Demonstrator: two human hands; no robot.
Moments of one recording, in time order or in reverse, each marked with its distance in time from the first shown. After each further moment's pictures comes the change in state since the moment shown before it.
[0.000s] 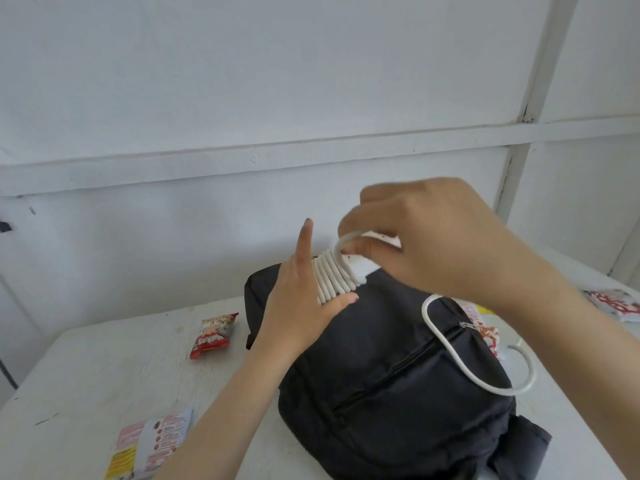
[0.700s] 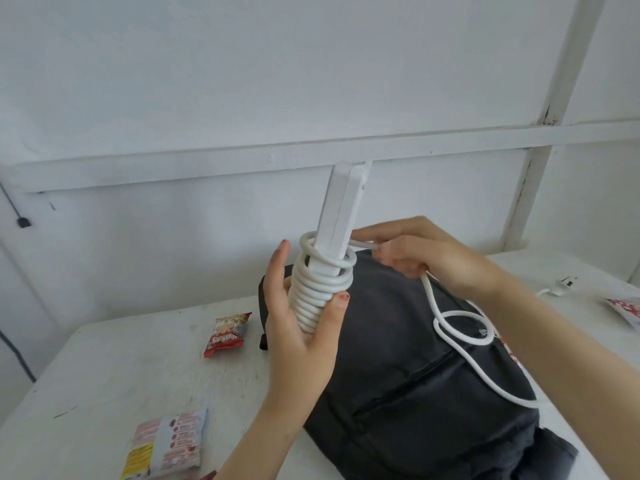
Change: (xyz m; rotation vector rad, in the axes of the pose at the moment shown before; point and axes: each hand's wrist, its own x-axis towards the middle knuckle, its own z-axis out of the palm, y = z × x) left_hand -0.046 0.019 -0.016 -0.531 0.412 0.003; right_hand 0.002 0.032 0.065 1.177 -0.224 0.411
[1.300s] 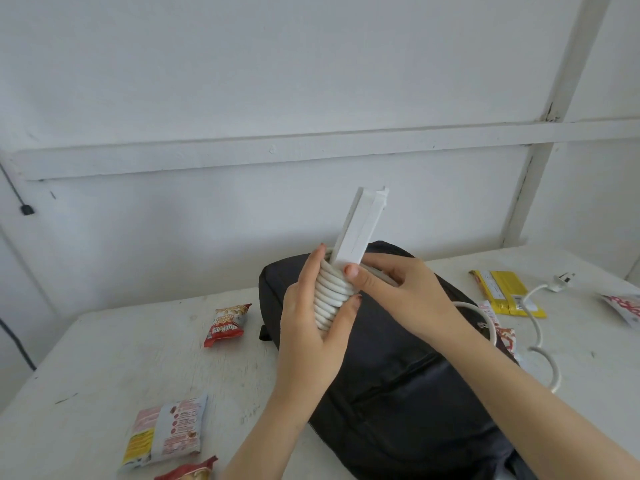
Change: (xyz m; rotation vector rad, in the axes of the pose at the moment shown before) left_hand -0.010 -0.027 0.009 0.238 -0.099 0.005; right_hand -0.022 0.022 0.057 -0.111 0.283 0.036
